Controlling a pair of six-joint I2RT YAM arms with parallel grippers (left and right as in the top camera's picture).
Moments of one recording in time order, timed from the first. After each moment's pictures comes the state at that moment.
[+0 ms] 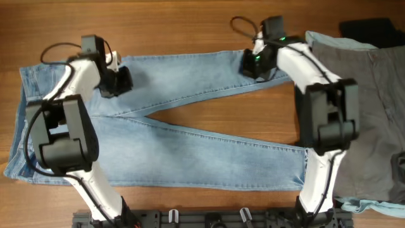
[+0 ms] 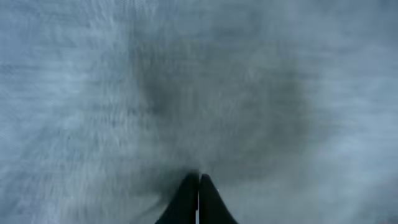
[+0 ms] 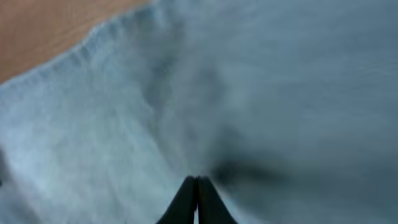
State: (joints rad) left arm 0.13 2.05 1.36 -0.68 0.26 -0.18; right arm 0.19 2.22 1.62 -0.64 -0.39 0.46
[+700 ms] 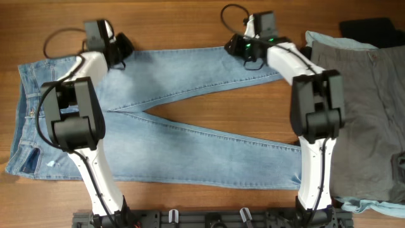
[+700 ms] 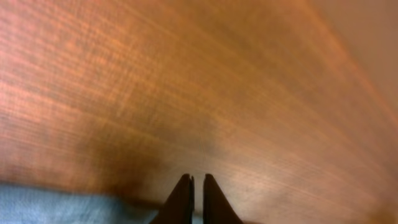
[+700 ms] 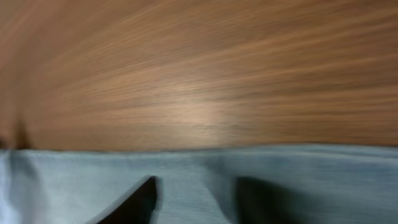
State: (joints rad) left arm 0.11 2.28 1.63 -0.25 0.30 -0.53; right arm 0.17 2.38 1.76 -0.35 -0.42 0.46
